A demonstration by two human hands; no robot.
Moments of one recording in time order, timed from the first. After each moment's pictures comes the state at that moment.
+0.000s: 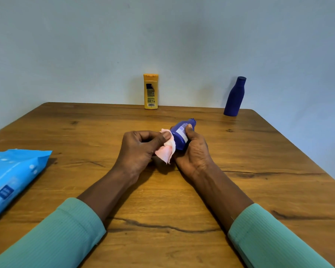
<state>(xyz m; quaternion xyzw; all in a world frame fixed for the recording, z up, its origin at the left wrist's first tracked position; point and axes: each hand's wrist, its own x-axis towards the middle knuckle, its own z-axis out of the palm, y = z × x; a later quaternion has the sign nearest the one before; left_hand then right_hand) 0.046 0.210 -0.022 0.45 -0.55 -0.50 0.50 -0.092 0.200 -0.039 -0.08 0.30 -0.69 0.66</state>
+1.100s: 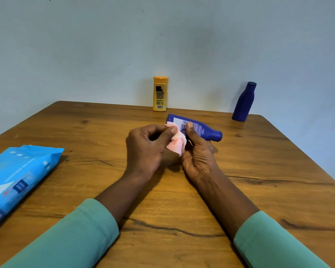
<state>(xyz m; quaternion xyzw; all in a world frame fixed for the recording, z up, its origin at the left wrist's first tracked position) 0.041 0.214 -0.020 0.46 -0.59 -0.31 0.59 -0.081 0.200 -0.039 -0.12 0.26 -0.72 0.63</state>
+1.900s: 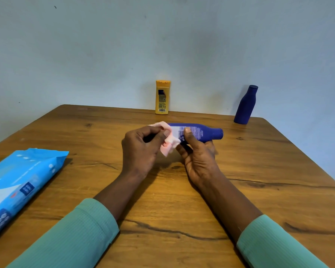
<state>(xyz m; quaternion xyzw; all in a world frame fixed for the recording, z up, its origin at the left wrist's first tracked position) 0.060 0.197 -0.027 0.46 -0.58 -0.30 0.60 -0.082 0.210 -0.033 -0.20 0.33 -0.72 0.57</state>
